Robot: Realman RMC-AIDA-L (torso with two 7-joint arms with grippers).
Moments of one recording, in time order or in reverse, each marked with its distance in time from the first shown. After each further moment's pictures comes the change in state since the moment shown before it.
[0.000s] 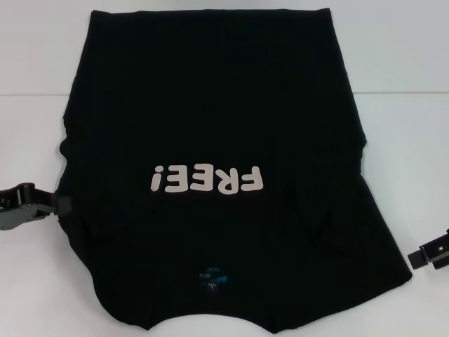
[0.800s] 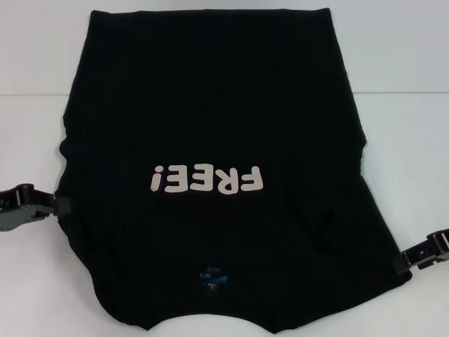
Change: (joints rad) left arm 0.004 0.000 -0.002 -0.003 -0.003 -0.002 -0.002; right arm 0.008 0.047 -0.033 0.001 -0.015 0.075 -0.039
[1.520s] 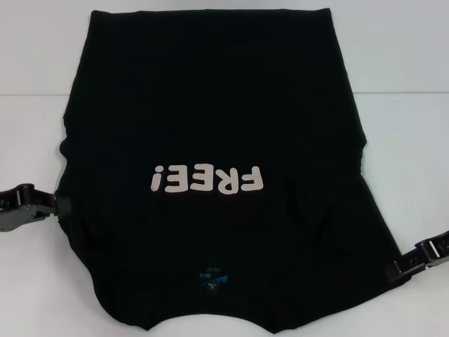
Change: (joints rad) left arm 0.001 -0.001 -0.002 -0.002 -0.001 0.000 -0.004; right arm 0.008 0.026 -0.082 -0.001 -0.001 0.041 0.010
